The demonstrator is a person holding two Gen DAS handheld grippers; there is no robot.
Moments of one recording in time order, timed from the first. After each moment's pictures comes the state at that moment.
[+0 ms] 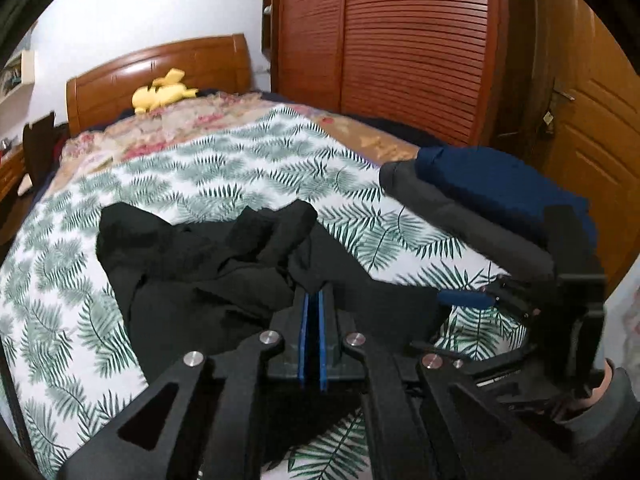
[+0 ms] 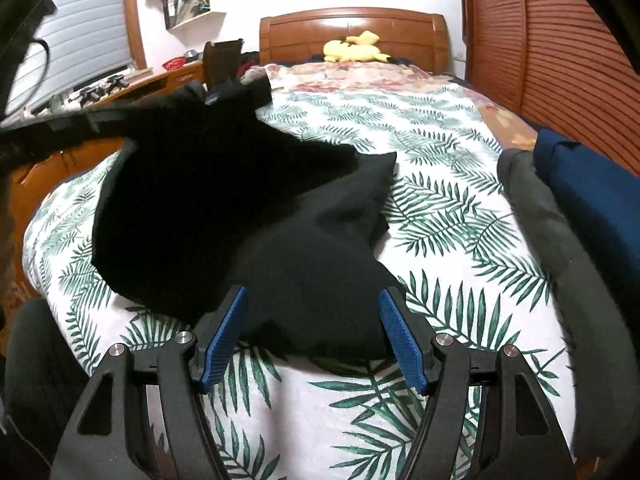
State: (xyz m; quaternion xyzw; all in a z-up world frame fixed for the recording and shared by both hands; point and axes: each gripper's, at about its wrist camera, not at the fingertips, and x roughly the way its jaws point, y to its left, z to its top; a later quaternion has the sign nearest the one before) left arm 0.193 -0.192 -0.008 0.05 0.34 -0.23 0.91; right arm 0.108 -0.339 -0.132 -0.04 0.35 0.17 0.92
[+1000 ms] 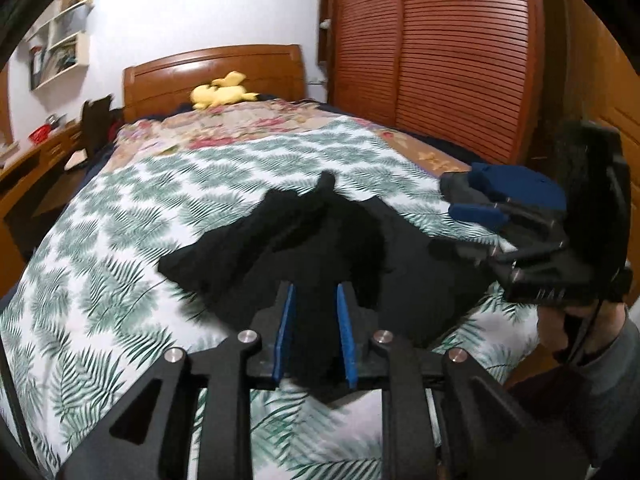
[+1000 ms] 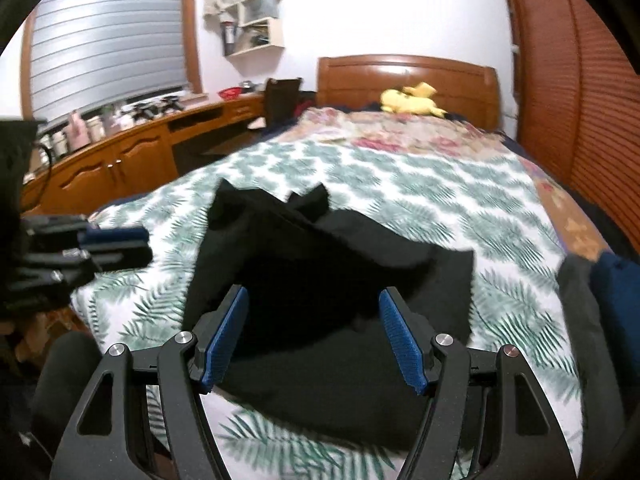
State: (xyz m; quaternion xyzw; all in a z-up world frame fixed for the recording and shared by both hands) left arm 0.133 -0.061 -0.002 0.02 0.32 -0.15 0.94; right arm 0.116 -0.243 -0.062 -0.05 0.26 0.26 0.93
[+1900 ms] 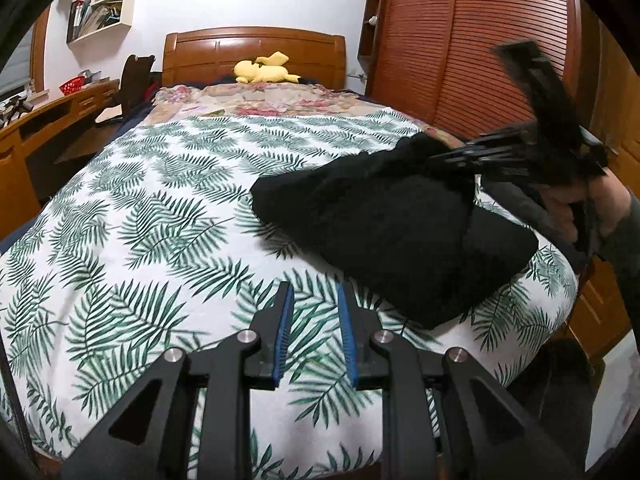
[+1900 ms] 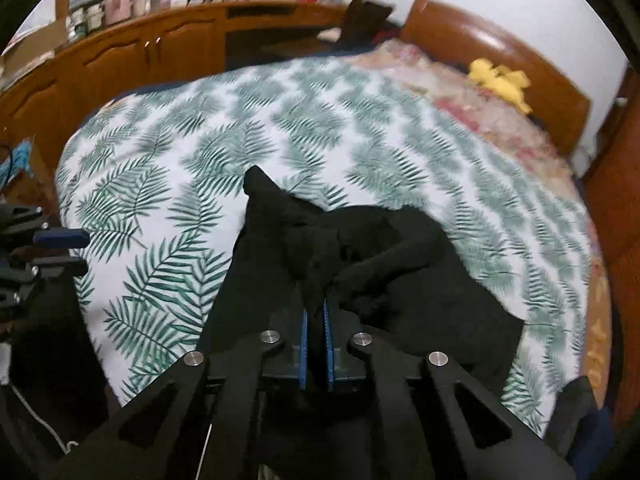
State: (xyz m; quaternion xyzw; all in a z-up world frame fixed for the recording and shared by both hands) left arm 0.108 0.040 -0.054 -0.03 0.33 -0.12 0.94; right arm 0.188 -0.116 -0.065 -0.24 0.36 0.31 0.85
